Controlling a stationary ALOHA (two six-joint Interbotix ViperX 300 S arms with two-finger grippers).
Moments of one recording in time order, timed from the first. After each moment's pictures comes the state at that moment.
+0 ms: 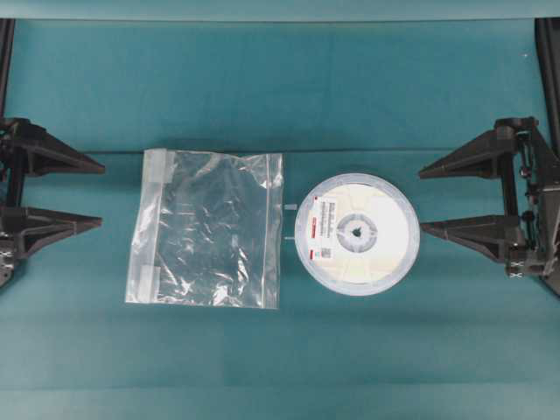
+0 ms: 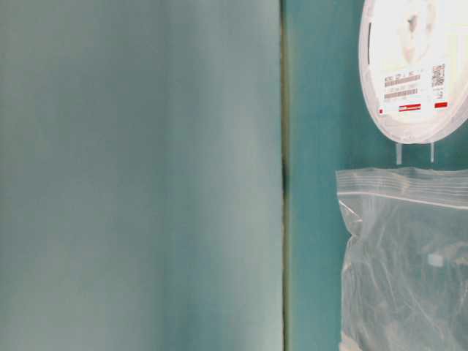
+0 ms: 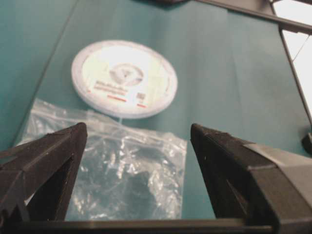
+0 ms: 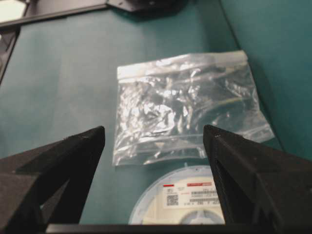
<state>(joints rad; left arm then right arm) 0.04 -1.02 1.15 0.02 0.09 -0.21 0.03 -0.84 1.06 -0.44 0.05 0.63</state>
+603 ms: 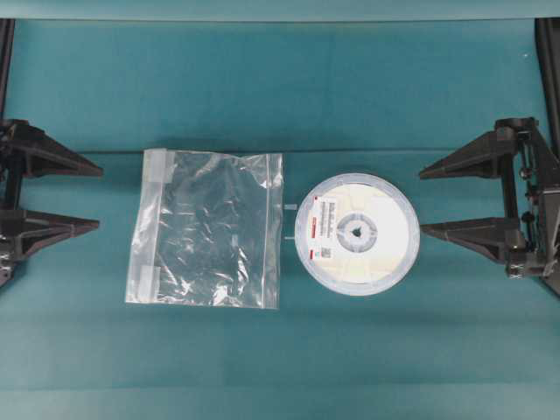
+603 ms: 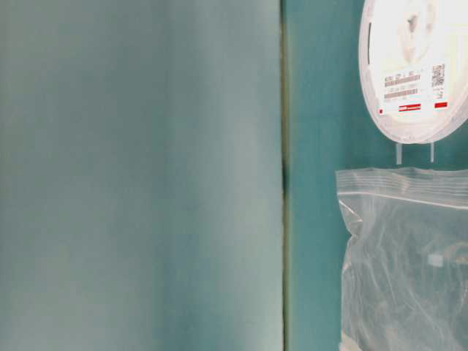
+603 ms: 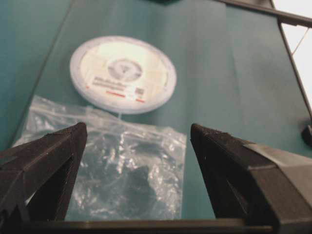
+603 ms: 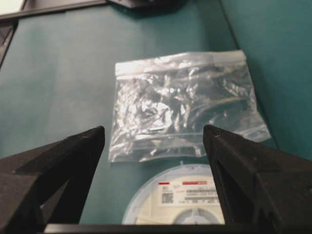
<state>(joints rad) 0.03 -1.03 1.15 0.02 0.11 -0.20 0.03 -0.84 1.06 -0.45 0.06 0.60</state>
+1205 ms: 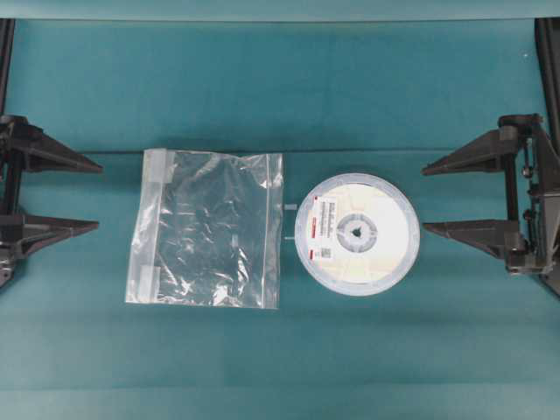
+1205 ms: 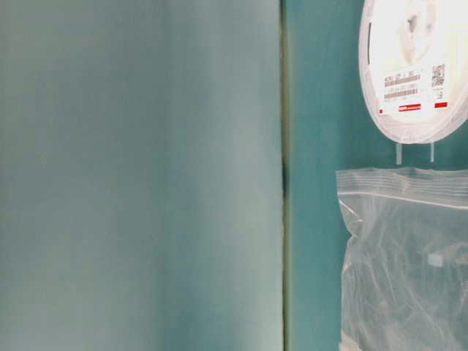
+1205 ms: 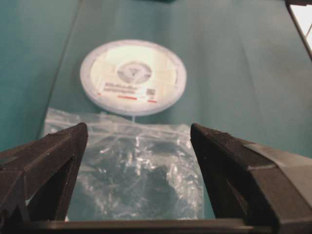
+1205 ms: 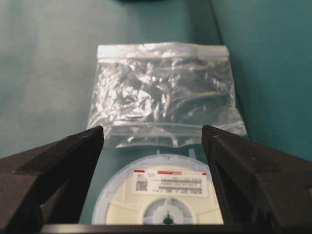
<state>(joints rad) 0.03 -1.03 1.15 0.02 0.12 -0.07 0.03 -0.85 1.06 -0.45 0.12 0.49</state>
